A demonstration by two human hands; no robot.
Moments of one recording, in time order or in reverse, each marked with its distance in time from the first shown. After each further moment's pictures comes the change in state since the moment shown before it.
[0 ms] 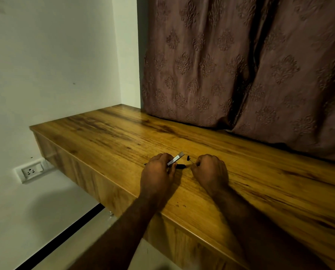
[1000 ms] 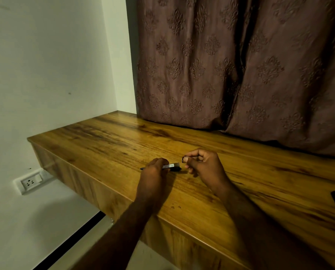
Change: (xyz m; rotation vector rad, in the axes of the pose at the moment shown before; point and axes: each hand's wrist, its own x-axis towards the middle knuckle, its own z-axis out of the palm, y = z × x) left_hand 0.000 -0.002 0.001 -0.100 -0.062 0.011; right_hand -0.015 -0.001 -0.039 1.125 -0.165 0.027
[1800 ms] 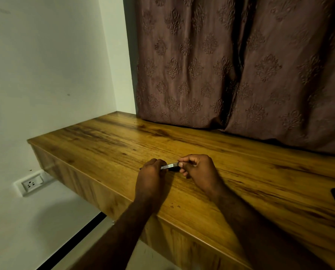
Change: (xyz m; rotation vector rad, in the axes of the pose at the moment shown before) left_hand 0.000 0.002 -0.004 0.087 0.036 0.018; right_hand -0.002 0.013 0.012 -0.188 -0.030 -0.010
